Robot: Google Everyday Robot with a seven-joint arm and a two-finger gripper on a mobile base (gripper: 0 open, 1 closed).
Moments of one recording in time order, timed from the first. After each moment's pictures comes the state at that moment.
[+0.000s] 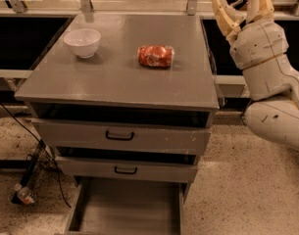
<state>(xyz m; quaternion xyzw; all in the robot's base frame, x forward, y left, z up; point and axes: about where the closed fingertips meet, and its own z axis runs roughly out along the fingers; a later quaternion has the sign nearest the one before) 0.584 -0.180 1.089 -0.18 0.37 0.04 0.91</state>
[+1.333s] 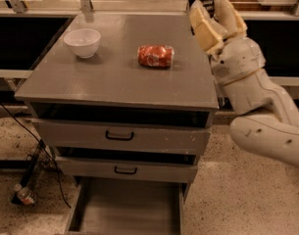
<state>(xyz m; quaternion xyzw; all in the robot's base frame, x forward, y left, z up) 0.565 -0.128 1.065 -0.13 0.41 0.26 0.87</state>
